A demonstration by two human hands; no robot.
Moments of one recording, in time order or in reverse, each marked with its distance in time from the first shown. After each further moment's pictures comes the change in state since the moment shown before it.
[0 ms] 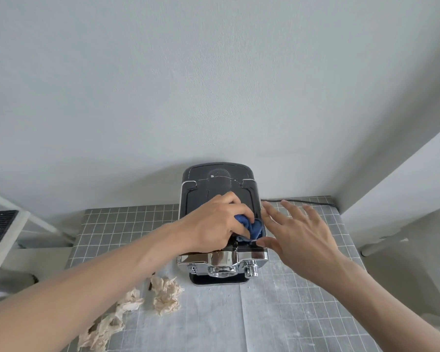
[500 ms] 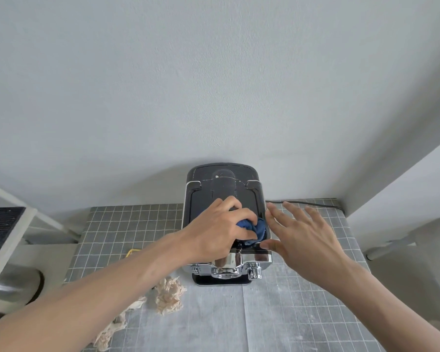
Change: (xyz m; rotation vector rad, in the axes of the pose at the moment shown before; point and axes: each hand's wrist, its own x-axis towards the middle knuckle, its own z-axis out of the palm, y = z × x) left_hand -0.008 0.010 0.009 0.186 0.014 -0.035; right_hand 0.005 0.005 0.008 0.044 0.025 -0.036
